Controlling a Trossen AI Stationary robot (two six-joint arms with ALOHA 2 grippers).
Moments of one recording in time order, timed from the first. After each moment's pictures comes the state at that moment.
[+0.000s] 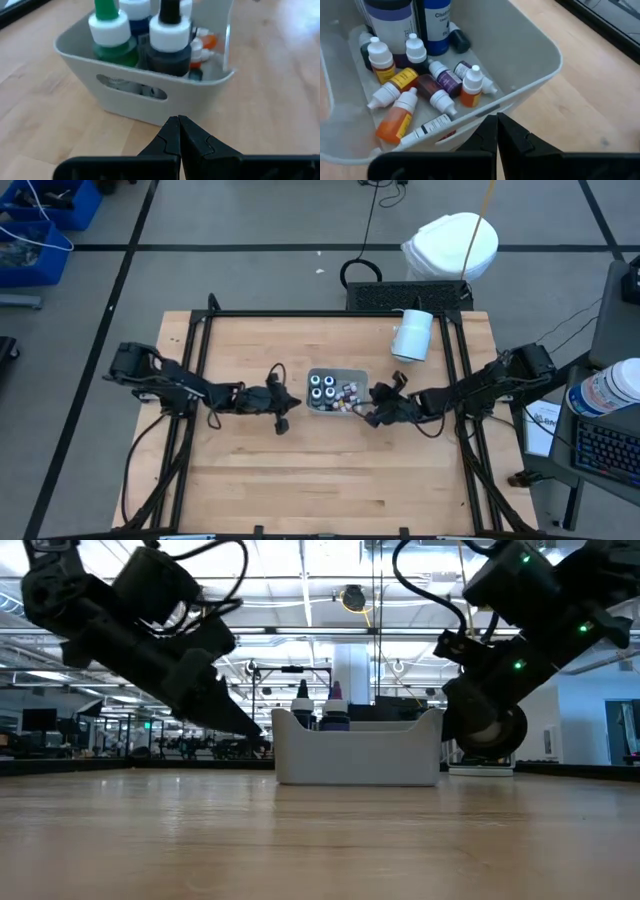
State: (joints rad) left arm -0.09 1.56 0.42 0.63 -0.26 -0.18; right arm 0.21 1.49 0.50 0.11 0.72 0.46
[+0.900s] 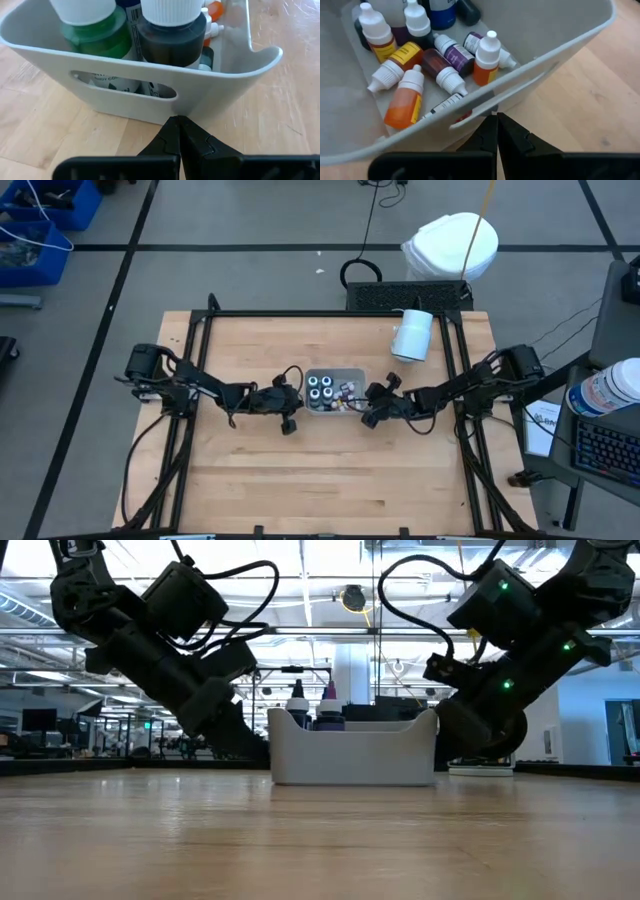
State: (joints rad) left arm -0.07 1.69 0.54 0.52 -0.24 -0.16; right arm 0.15 1.59 0.50 0.21 0.57 0.46
